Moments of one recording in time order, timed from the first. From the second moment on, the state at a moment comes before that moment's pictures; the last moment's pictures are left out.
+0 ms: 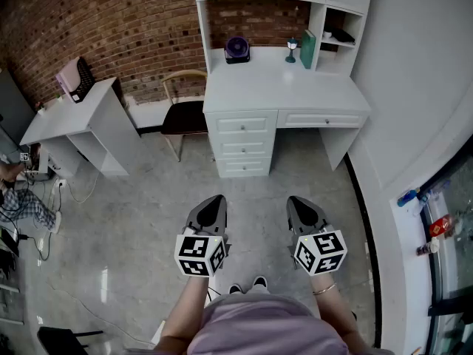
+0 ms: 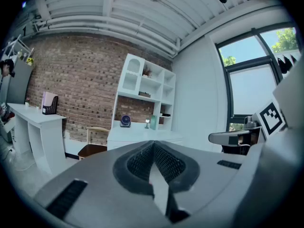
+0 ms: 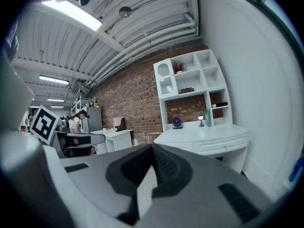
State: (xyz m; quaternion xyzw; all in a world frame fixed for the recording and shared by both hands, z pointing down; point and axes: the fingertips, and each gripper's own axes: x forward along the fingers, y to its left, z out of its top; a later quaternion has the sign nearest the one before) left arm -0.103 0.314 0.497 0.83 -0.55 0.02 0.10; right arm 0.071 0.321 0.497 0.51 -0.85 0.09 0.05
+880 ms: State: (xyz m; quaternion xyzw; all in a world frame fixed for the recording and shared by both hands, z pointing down) left arm -0.066 0.295 0.501 0.82 -0.56 0.02 0.10; right arm 0.106 0.295 0.507 0.50 -0.86 0.10 0.04
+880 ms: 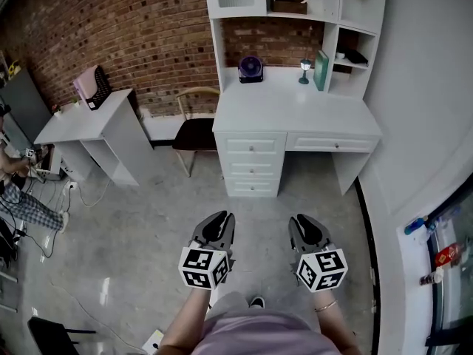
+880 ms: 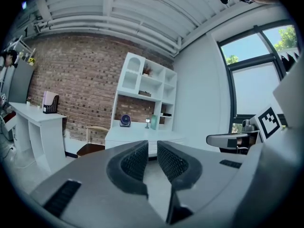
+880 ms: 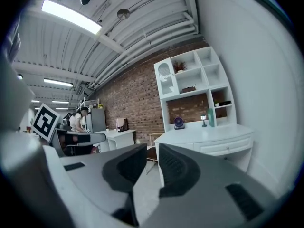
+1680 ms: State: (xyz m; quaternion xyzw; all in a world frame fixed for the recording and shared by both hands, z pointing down) left arm -0.081 0.174 0.501 0.82 -0.56 0.02 0.10; right arm 0.095 0.178 0.507 0.49 -0.86 0.09 0.05
